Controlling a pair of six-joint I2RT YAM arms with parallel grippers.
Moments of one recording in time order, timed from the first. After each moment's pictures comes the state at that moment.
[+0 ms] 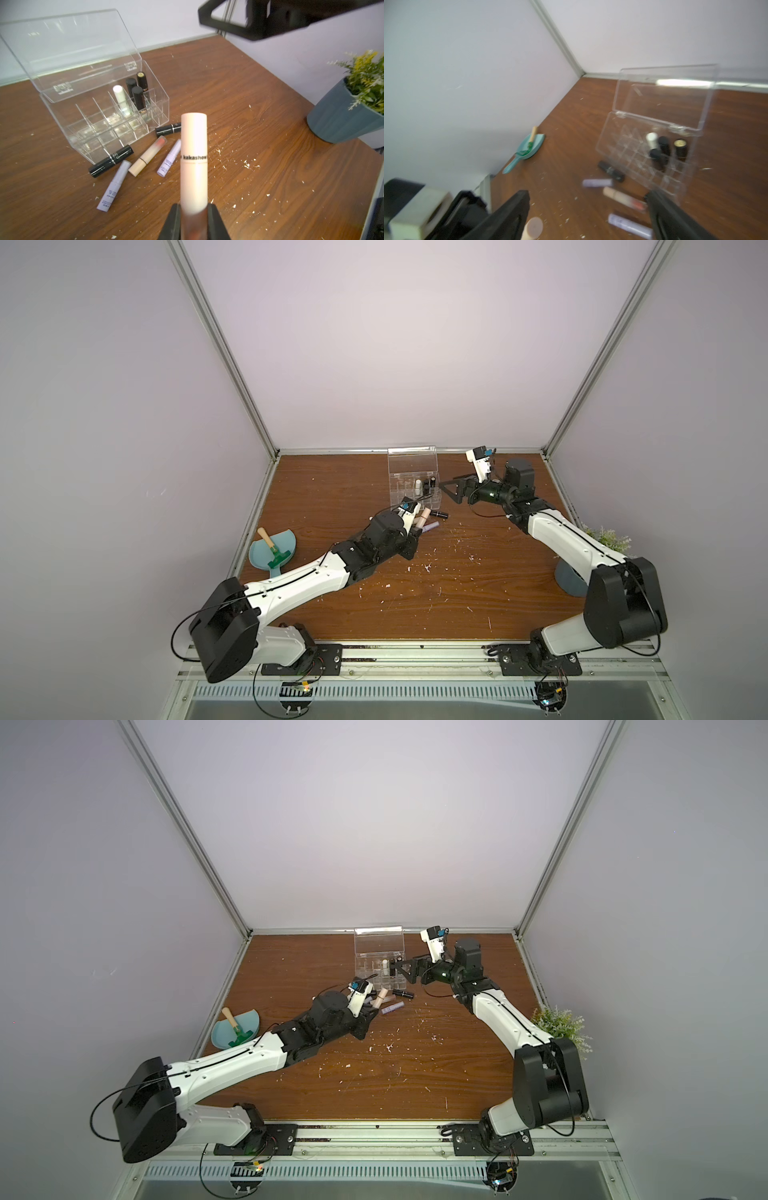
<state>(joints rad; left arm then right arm) -0.85 1.28 0.80 0.02 -0.09 -0.22 0.26 1.53 1.05 0.17 -0.82 0.39</state>
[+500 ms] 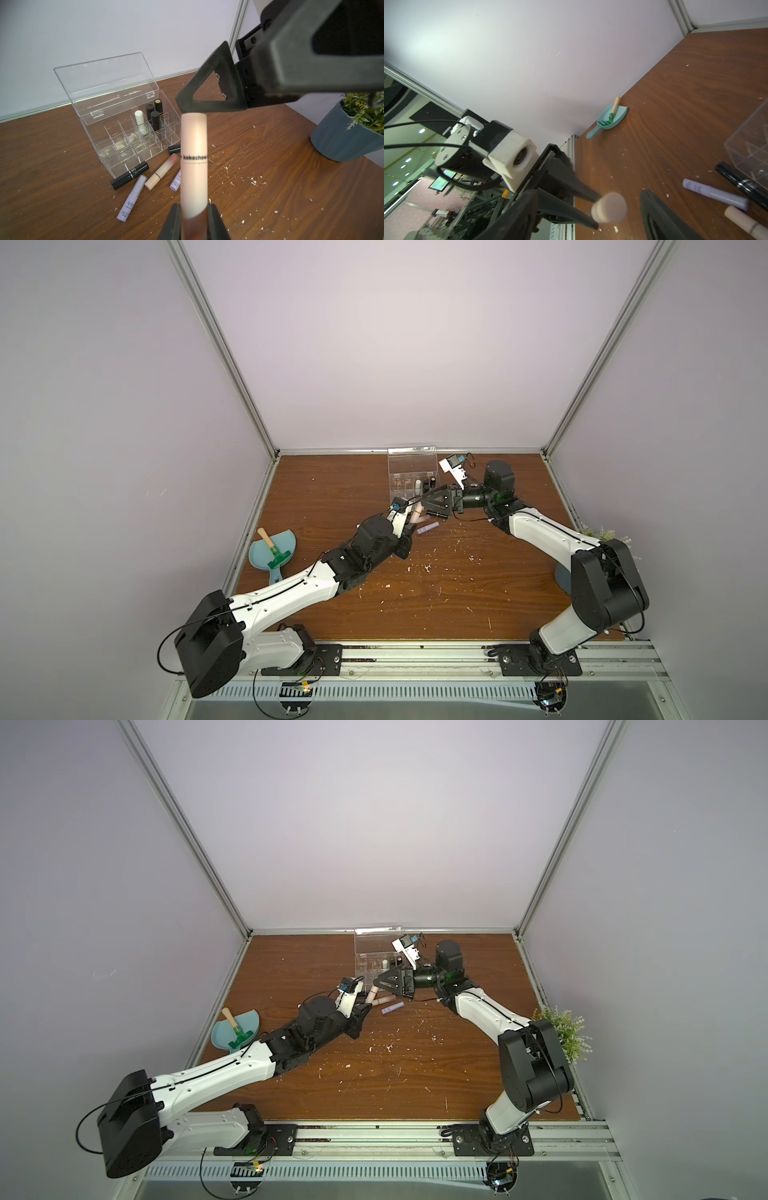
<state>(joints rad) -0.85 1.21 0.75 0.11 -0.15 -0.18 0.38 1.61 1.07 0.36 -1.18 0.58</state>
